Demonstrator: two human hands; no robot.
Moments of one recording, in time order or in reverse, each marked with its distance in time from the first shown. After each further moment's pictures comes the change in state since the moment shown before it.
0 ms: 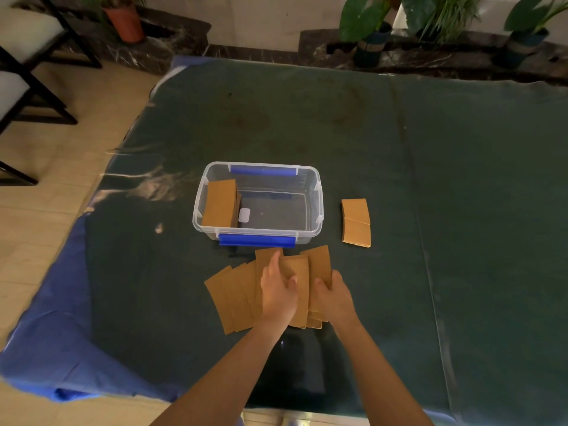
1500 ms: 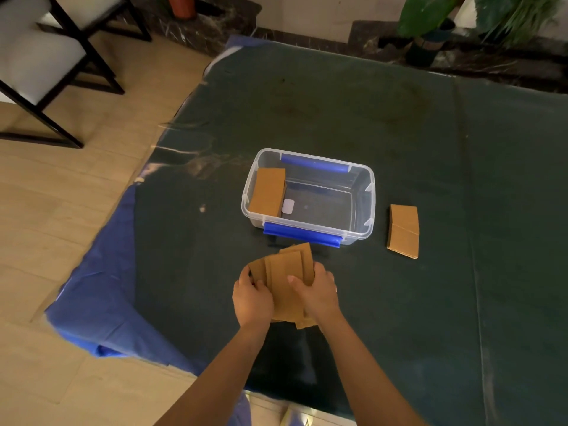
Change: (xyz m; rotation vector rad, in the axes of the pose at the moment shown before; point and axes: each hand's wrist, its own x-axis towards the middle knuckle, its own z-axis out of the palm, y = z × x) left_hand 0.002 -0.057 -0.078 -0.044 0.359 -0.368; right_hand -0.018 -0.043 0.084 -0.222 -0.139 -0.125
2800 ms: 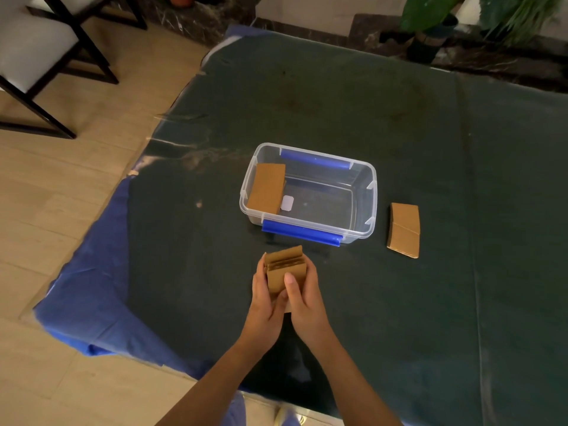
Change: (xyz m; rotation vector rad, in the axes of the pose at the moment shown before) left_hand -0.028 -0.009 -0.013 -0.379 -0.446 0.433; right_hand -0.040 -0.003 0.006 0.424 -0.111 -0.339
